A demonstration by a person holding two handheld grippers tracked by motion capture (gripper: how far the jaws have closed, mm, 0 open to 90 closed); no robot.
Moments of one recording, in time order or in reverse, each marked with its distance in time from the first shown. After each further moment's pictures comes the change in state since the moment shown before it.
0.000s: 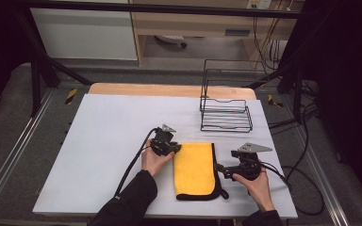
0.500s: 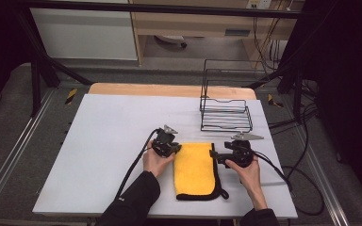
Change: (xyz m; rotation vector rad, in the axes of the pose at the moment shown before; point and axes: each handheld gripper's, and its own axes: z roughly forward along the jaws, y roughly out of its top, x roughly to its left) left arm -0.003 -0.001 0.001 0.002 0.021 0.040; right arm -0.011 0.026 0.033 -0.003 -0.047 0.051
